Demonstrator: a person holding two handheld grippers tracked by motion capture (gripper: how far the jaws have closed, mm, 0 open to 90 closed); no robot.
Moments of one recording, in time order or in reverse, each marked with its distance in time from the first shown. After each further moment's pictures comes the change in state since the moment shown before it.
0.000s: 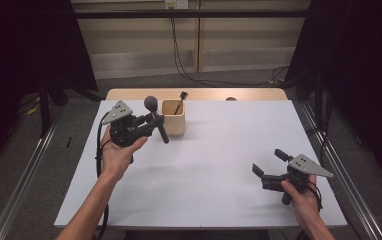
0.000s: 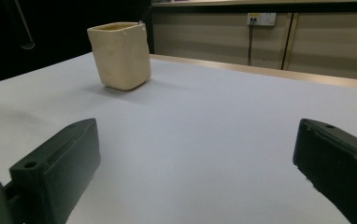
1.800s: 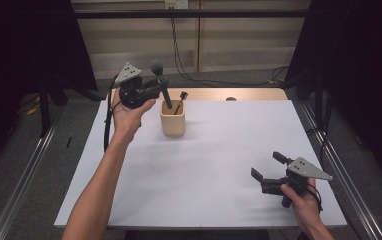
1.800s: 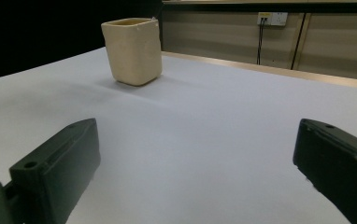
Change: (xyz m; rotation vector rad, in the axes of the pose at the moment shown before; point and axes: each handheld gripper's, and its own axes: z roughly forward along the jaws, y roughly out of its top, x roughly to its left) left arm 0.037 0.057 0.058 -0.044 0.087 0.035; right arm 0.007 -0.003 -0.003 0.010 0.034 -0.013
